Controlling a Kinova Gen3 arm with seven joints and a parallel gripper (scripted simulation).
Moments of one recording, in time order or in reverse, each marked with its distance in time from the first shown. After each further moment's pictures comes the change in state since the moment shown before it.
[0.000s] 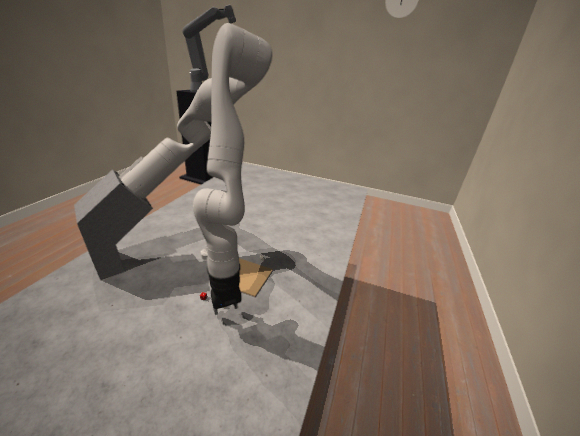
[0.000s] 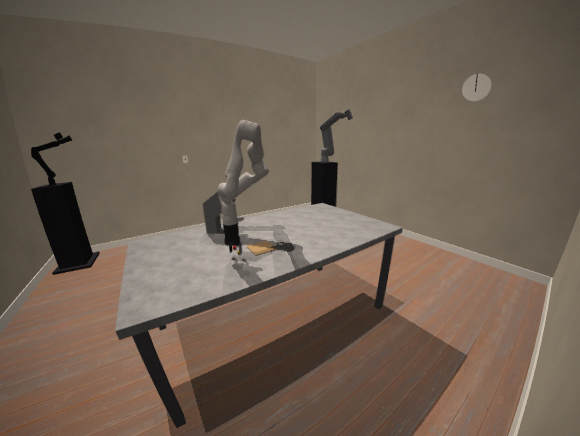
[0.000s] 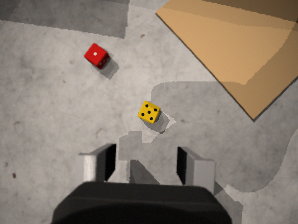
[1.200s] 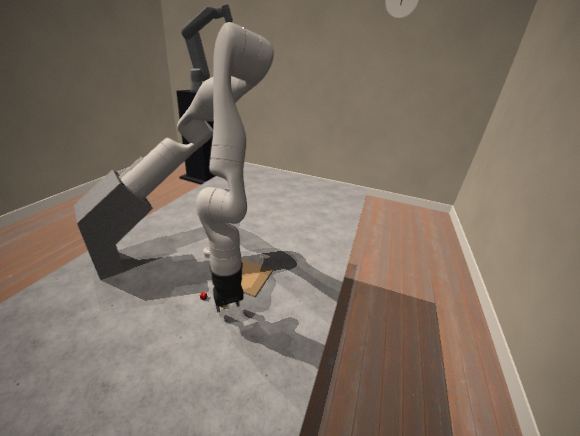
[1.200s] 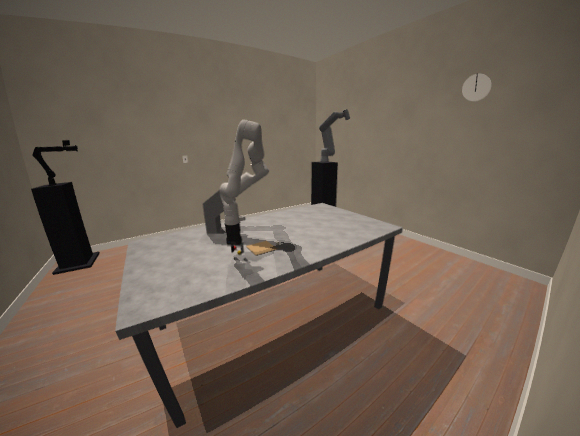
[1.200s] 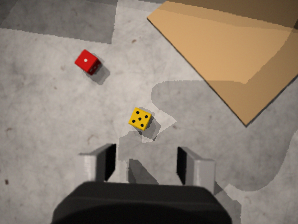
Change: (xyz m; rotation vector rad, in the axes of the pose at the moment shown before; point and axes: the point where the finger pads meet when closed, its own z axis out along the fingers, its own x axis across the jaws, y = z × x) arm 0.008 -0.006 0.001 -0.002 0.001 0.005
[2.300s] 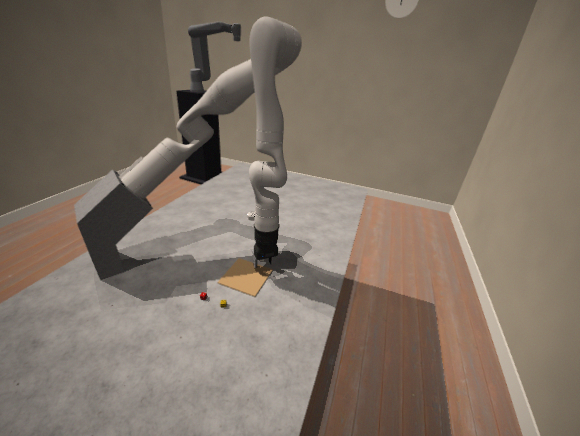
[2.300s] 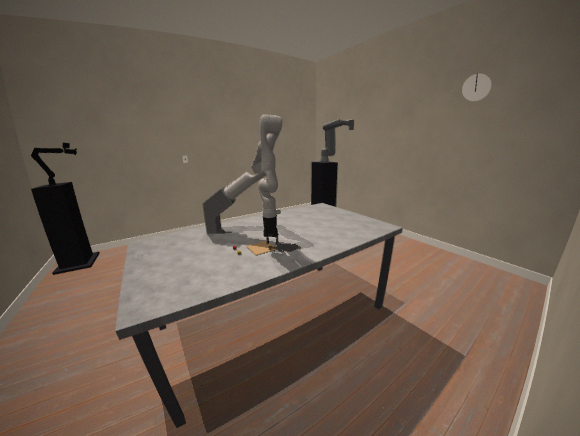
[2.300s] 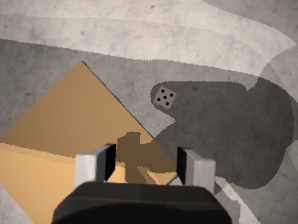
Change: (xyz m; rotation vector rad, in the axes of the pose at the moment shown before) arm 0.159 -0.142 0.000 0.005 0.005 0.013
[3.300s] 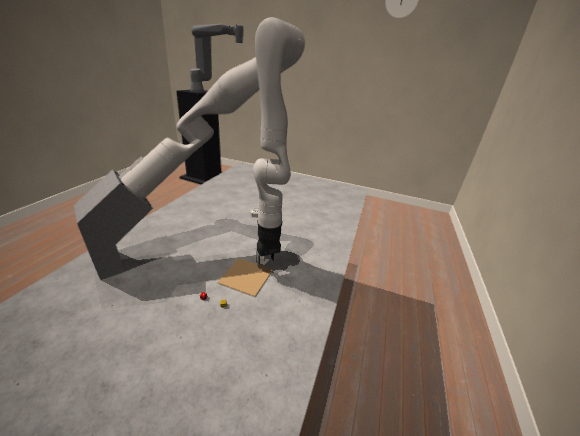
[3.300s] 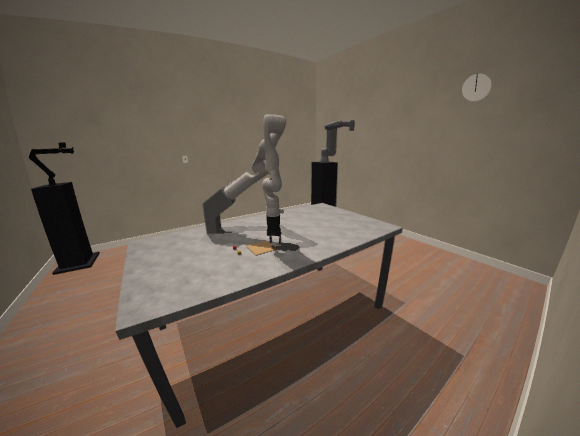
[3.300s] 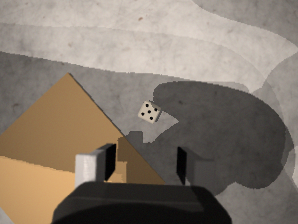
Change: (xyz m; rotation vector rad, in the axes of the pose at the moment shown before) arm 0.014 -0.013 -0.001 -0.003 -0.006 -0.018
